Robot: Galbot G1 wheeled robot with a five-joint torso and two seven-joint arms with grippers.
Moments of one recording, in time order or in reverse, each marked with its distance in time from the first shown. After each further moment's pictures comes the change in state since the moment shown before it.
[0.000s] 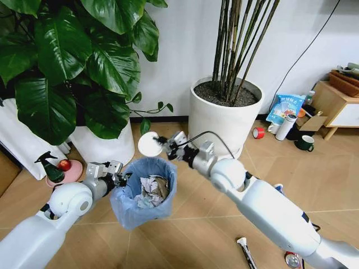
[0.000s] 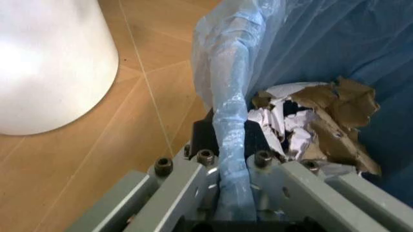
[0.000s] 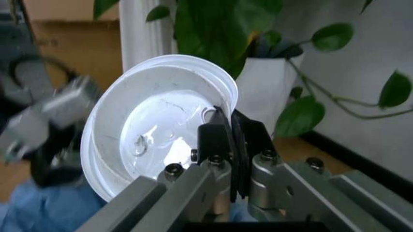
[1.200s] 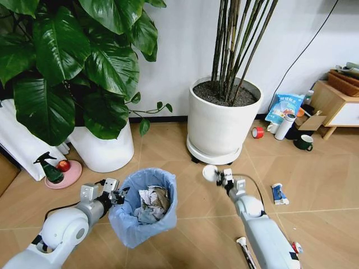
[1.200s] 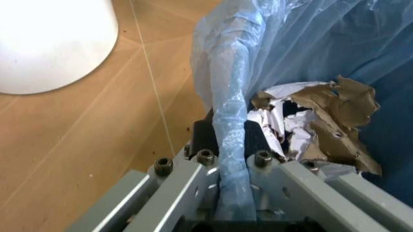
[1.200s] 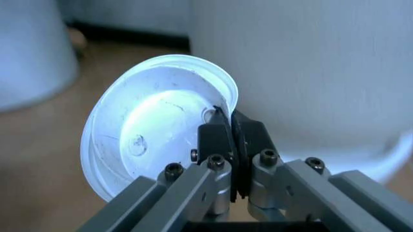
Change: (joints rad) left arm 0.271 -0.104 -0.167 -0.096 0.127 -0.036 0.027; right arm -0.339 0.258 0.629 -0.435 -0.365 0.182 -0.051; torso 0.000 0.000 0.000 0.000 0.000
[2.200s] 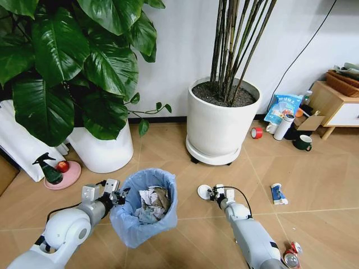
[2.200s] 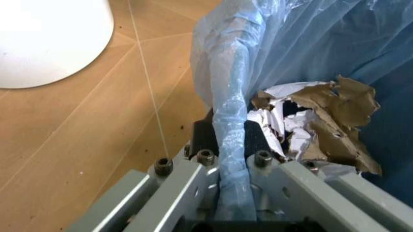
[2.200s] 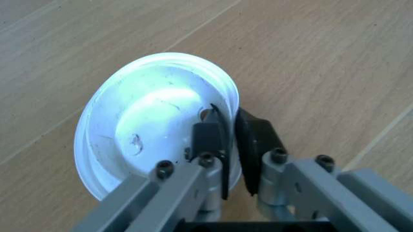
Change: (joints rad) left arm 0.019 -0.045 -0.002 0.000 0.027 0.001 -0.002; right arm 0.138 0.134 0.011 -0.604 0.014 -0.074 0.009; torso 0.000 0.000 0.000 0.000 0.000
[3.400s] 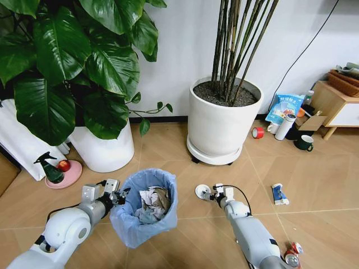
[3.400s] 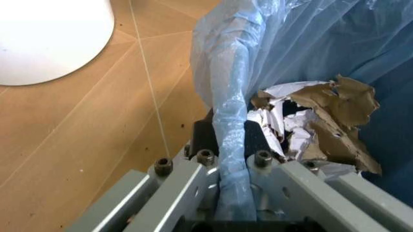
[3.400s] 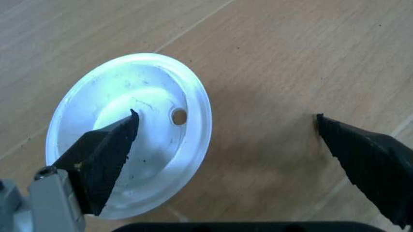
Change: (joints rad) left arm -0.006 0.002 0.000 0.003 -0.009 0.005 0.001; right arm 0.033 -0.006 -0.015 -0.023 -0.001 -0.010 0.013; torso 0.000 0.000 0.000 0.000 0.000
